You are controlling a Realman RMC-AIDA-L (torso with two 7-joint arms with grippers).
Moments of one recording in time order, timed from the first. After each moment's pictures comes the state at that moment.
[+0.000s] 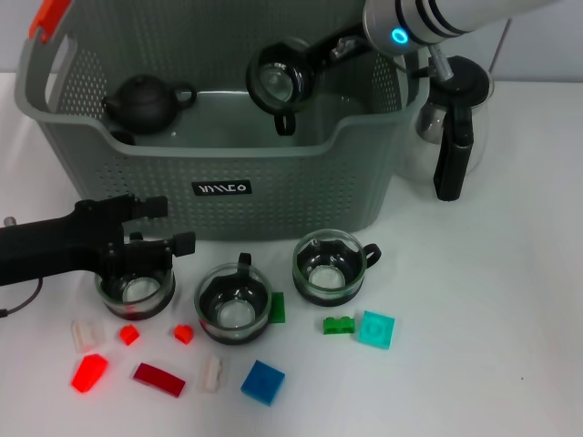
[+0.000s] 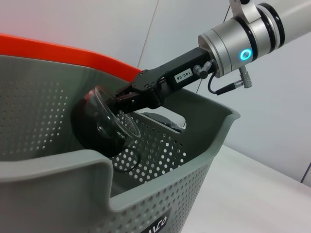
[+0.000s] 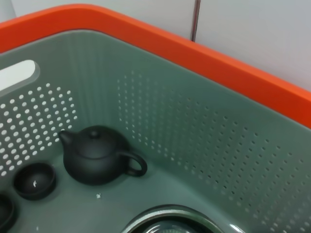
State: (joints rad) left arm -0.45 -2.07 0.40 0.71 2.14 1.70 -1.40; right arm 1.28 2.09 -1.14 -0.39 -2.49 -0.69 2.42
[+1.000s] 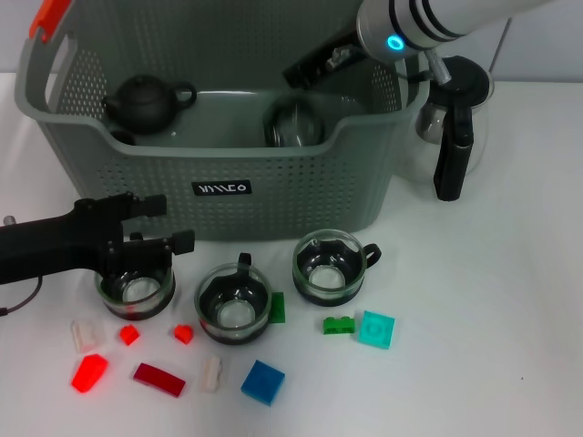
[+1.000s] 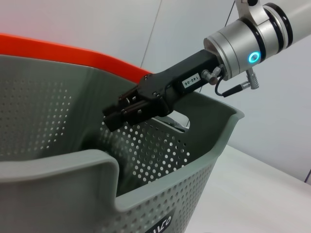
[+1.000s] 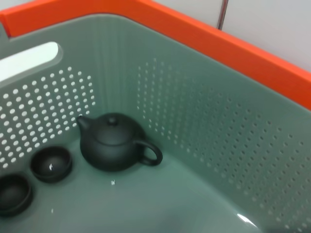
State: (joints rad) left arm -0.45 -2.07 0.40 0.71 2.14 1.69 -1.40; right arm 1.29 2.10 -1.15 -0.40 -2.49 -0.72 2.39
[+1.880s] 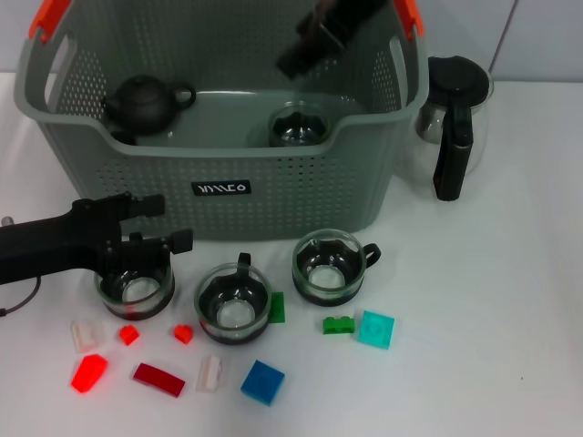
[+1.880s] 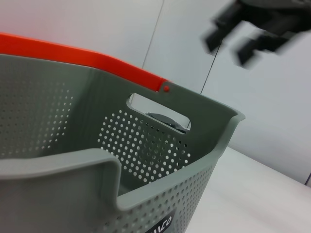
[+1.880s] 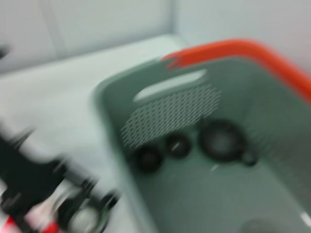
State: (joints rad) left arm -0.44 -2.07 0.40 0.71 2.14 1.70 -1.41; right arm 1.20 2.05 -1.13 -1.19 -2.49 -1.64 2.45
